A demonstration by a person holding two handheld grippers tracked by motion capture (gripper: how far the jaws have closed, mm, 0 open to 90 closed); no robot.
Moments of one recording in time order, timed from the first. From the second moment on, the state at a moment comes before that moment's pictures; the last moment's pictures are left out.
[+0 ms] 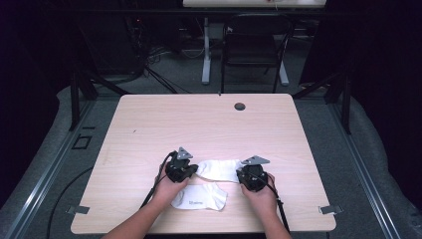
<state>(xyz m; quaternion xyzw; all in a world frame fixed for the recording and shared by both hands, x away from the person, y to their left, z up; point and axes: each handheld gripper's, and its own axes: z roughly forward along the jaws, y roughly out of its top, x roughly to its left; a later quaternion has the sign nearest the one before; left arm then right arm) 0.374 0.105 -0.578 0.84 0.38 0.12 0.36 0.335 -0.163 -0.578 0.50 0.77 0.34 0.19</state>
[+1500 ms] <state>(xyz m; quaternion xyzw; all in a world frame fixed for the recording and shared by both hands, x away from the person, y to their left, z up) 0.374 0.094 -0.579 0.85 0.37 0.14 0.36 0.341 -0.179 -0.572 0.52 0.74 0.37 0.20</state>
